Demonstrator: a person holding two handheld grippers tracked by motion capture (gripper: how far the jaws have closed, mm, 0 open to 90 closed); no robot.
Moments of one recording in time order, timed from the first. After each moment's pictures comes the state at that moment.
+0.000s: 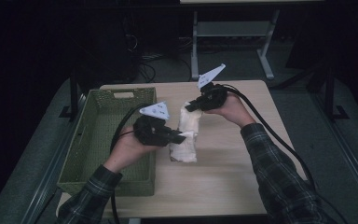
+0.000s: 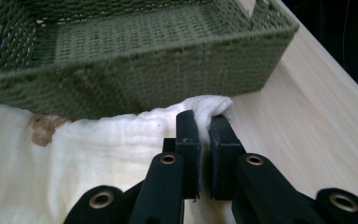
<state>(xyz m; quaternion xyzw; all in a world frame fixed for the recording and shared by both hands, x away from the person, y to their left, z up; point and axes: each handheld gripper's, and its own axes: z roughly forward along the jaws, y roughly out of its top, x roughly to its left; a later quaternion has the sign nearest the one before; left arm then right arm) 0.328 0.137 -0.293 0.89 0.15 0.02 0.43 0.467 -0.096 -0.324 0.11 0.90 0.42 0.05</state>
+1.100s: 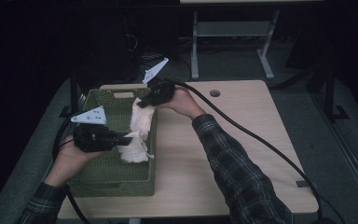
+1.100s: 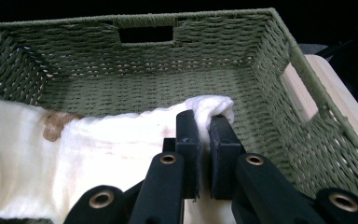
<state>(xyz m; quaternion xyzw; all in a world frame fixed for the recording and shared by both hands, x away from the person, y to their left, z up) 0.306 0.263 -0.296 0.87 0.23 0.07 0.42 0.487 0.050 -0.314 0.04 0.90 0.44 0.02</state>
